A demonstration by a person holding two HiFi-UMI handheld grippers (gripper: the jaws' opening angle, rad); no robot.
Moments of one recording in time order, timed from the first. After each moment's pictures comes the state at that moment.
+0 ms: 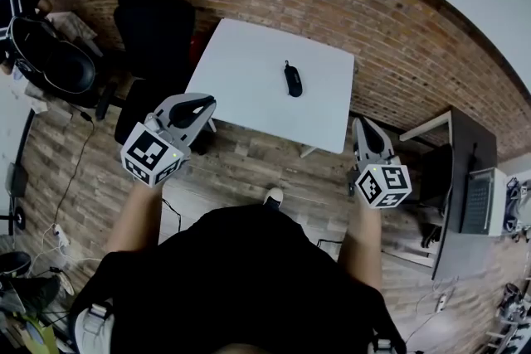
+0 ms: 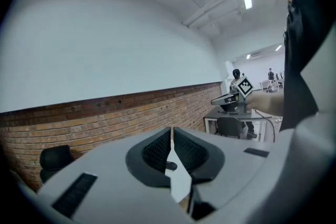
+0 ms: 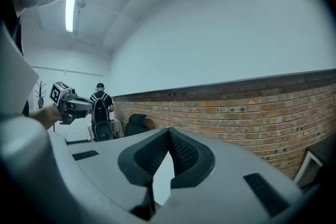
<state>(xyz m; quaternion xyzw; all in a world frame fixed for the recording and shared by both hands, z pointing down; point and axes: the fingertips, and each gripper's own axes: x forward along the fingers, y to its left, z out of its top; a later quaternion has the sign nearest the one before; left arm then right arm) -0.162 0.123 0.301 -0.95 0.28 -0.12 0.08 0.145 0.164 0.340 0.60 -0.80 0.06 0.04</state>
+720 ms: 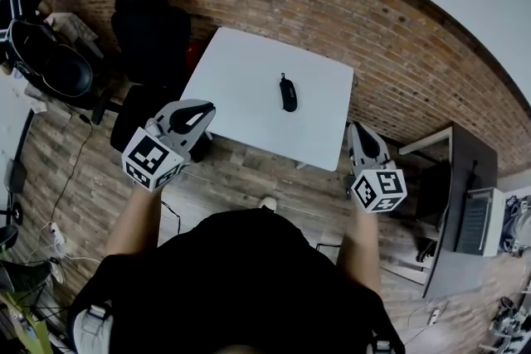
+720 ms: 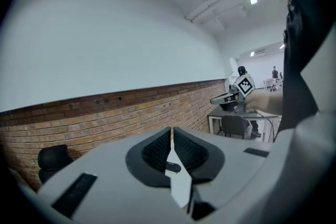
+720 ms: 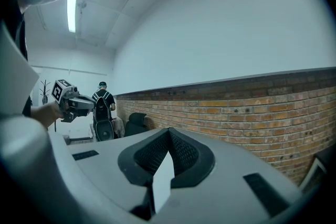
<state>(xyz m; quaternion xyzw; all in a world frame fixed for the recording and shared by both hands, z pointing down) -0.121 0.076 0.308 -0.94 0.29 -0.13 0.07 0.181 0.103 0.347 0.57 -0.82 0.05 0.05</state>
